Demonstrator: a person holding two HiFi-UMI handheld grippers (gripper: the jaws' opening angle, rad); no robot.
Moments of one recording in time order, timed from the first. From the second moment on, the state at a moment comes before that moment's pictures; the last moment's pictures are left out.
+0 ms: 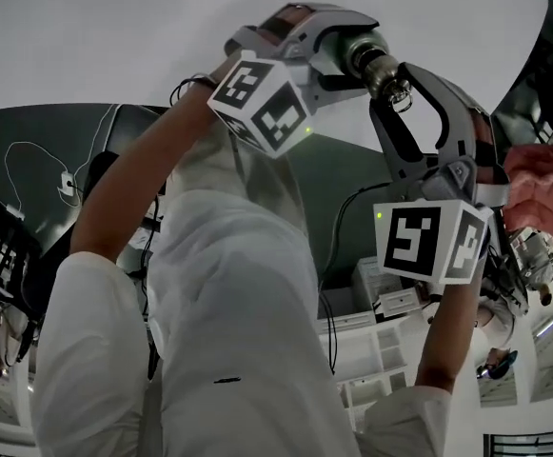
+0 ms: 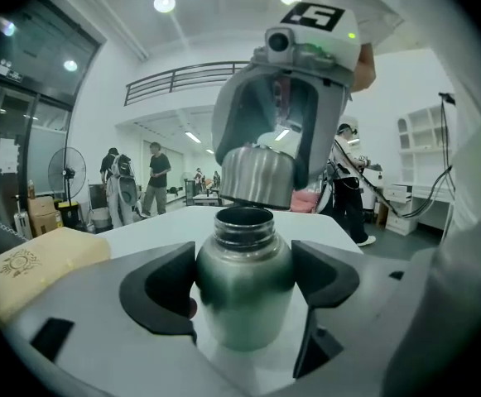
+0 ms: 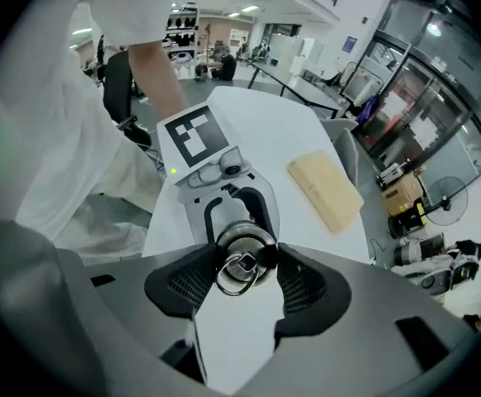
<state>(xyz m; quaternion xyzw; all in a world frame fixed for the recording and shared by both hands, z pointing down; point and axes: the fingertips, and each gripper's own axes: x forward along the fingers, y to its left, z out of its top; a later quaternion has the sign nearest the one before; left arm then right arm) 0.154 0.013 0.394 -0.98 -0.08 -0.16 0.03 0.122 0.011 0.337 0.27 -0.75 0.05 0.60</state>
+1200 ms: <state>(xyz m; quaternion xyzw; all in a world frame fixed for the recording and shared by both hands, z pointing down) 0.165 0.009 0.394 -0.99 -0.07 -0.15 0.01 0.123 -0.004 0.363 0.16 -0.72 0.12 0.66</state>
